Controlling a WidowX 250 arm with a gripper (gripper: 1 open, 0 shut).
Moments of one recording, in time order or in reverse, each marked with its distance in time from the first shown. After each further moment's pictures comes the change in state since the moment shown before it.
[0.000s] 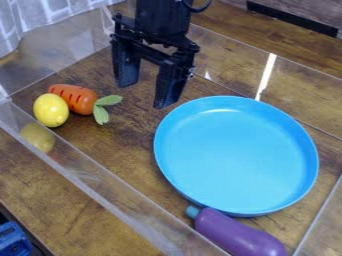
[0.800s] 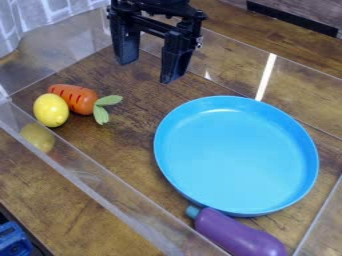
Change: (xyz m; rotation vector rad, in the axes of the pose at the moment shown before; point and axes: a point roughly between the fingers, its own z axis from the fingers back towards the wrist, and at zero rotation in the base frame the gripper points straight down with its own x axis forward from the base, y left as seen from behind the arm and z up) arm 0.001 -0.001 0.032 0.000 -0.088 0.097
